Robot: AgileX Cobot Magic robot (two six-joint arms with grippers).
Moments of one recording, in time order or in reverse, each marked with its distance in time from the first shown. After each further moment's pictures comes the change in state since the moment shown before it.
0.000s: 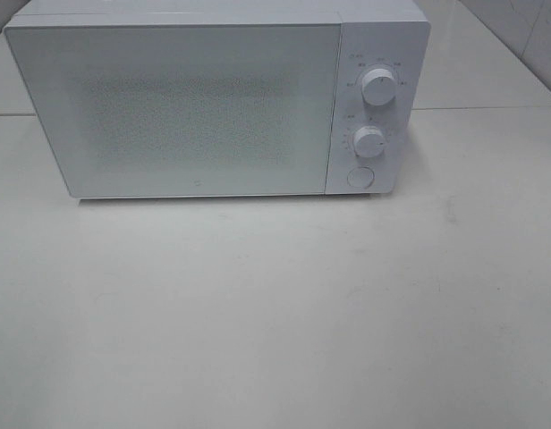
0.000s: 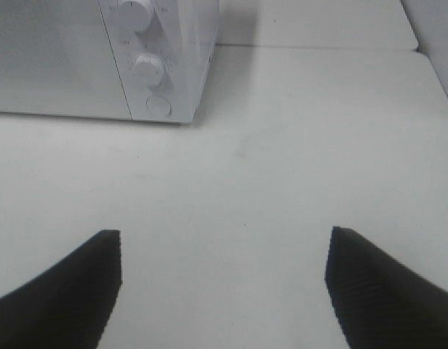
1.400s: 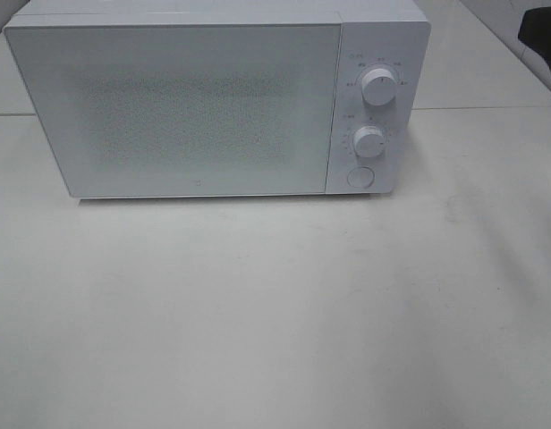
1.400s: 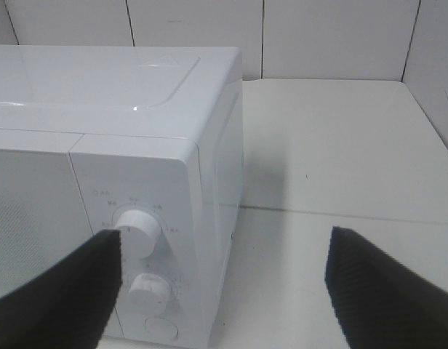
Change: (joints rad) left arm 0.000 0.000 0.000 0.000 -0.001 0.000; right arm 0.000 0.893 -0.006 0.003 -1.156 -0.001
